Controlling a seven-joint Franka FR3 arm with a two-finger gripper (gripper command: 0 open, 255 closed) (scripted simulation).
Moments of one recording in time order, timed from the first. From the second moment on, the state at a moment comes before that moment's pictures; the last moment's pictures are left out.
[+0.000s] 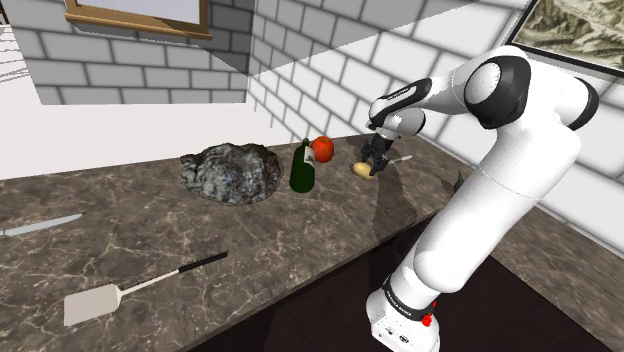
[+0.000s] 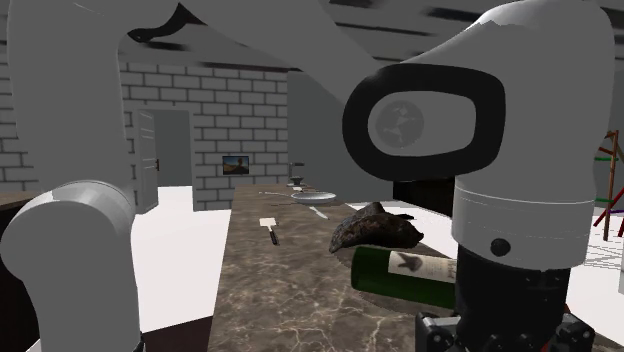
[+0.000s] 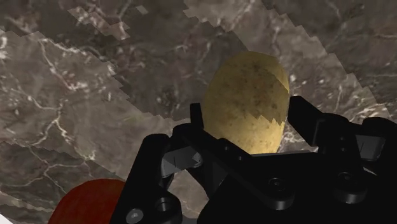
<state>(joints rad) 0.05 -0.02 -0.82 -2.32 0.09 2.29 -1.96</state>
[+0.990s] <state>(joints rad) 0.05 -0.02 -0.82 -2.32 0.09 2.29 -1.96</state>
